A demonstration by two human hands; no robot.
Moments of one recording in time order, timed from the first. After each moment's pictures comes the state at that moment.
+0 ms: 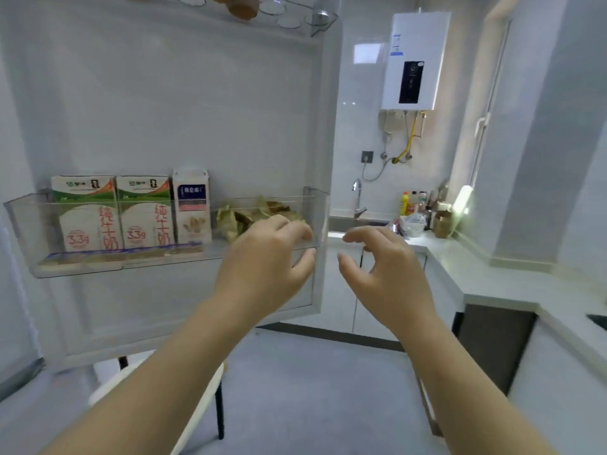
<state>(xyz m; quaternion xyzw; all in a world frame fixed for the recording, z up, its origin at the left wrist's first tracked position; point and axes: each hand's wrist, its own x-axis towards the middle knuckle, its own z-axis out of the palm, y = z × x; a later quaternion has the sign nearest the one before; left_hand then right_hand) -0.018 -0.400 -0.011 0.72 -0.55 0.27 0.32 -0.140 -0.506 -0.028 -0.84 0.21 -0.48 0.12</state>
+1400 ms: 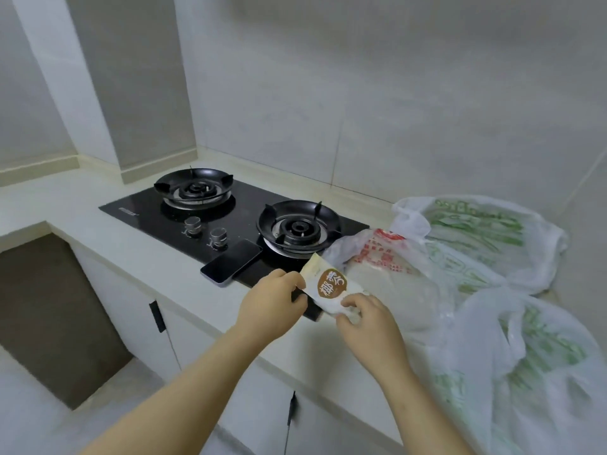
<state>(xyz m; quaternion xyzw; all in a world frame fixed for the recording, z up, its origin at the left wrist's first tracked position) -0.676 -0.786 -0.220 0.39 -0.88 -0.20 0.17 -0.797 -0.670 -0.238 -0.42 0.83 -0.34 0.10</state>
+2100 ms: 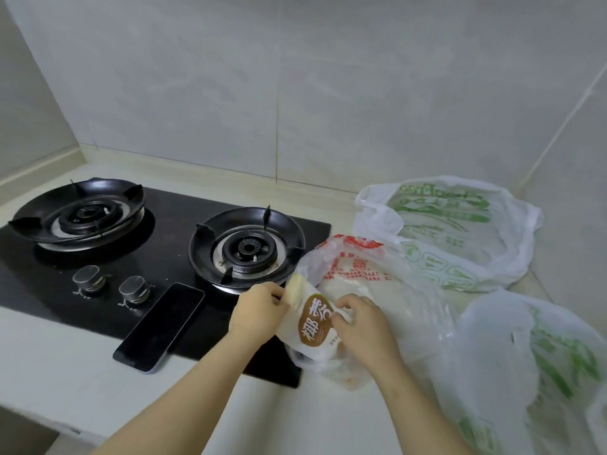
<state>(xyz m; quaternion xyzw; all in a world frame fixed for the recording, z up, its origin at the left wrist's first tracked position) -0.791 -0.904 -0.254 0.40 -0.82 -0.40 0.08 -0.889 -0.759 -0.267 -0.30 0.89 -0.33 0.12</state>
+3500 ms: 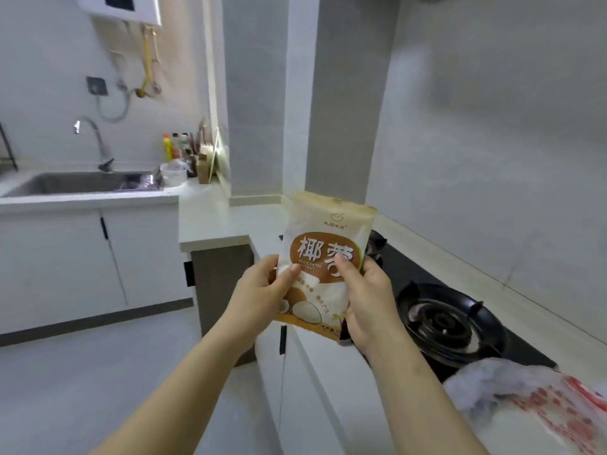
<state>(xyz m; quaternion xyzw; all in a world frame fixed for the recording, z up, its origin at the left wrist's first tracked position) -0.556 -0.790 -0.122 0.52 -0.56 -0.38 0.52 -0.697 -0.807 -0.119 -0.45 0.39 -0.59 0.54</state>
